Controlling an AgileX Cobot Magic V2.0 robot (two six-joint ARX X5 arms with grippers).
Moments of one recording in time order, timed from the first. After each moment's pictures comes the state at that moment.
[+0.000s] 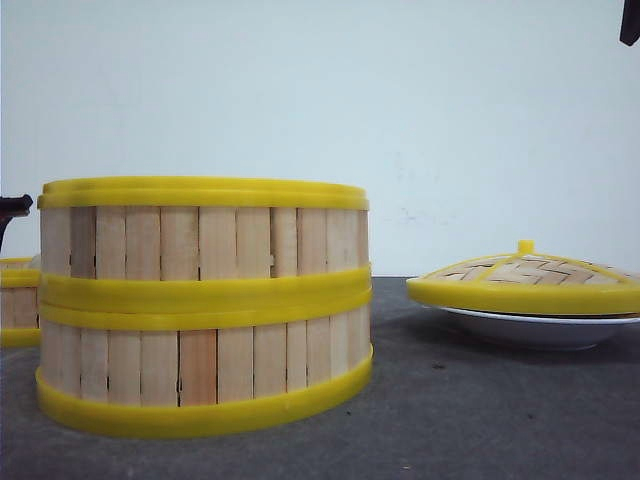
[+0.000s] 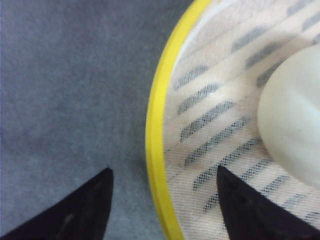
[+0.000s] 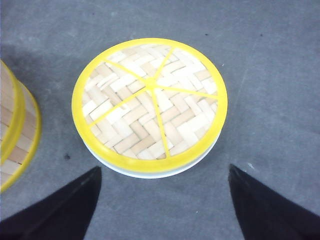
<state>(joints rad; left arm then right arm) 0.17 1.74 1.18 -0.42 0.05 -0.04 0.37 0.89 1.06 -0.93 0.13 0.16</state>
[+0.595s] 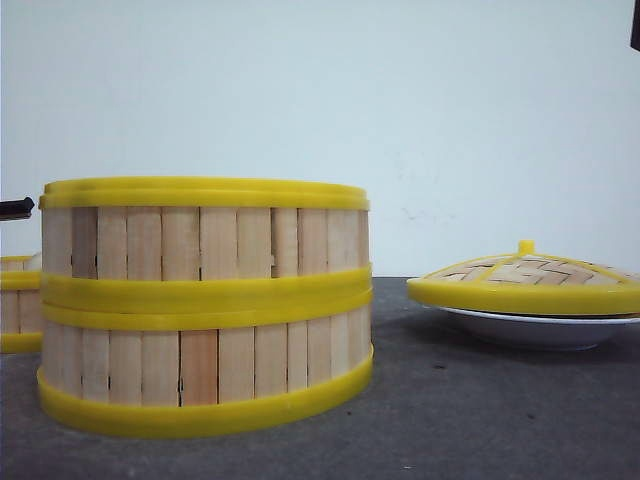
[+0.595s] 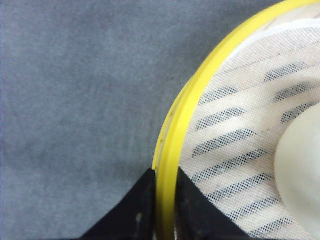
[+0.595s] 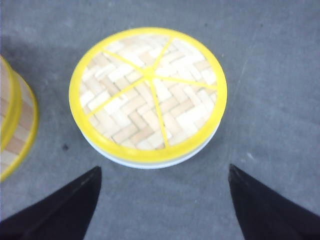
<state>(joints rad) 0.18 1.76 1.20 -0.39 0.05 -0.05 0.37 0.89 1.06 -0.97 0.13 0.17</state>
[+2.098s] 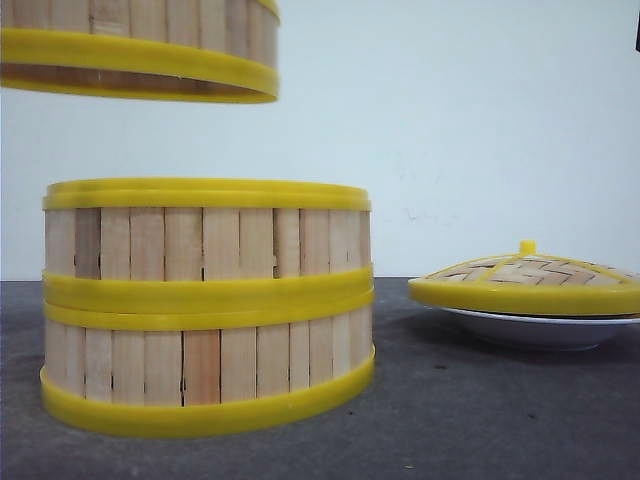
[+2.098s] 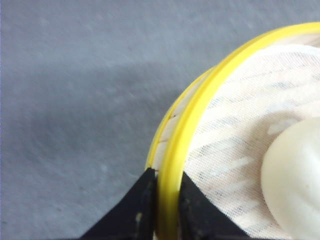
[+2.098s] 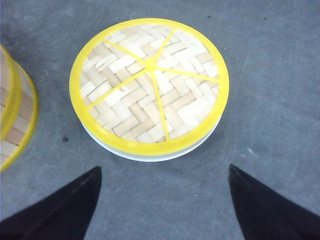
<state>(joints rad) -0.10 1.29 1.49 -1.06 0.24 0.09 0.37 0.89 1.06 -0.98 0.13 0.15</state>
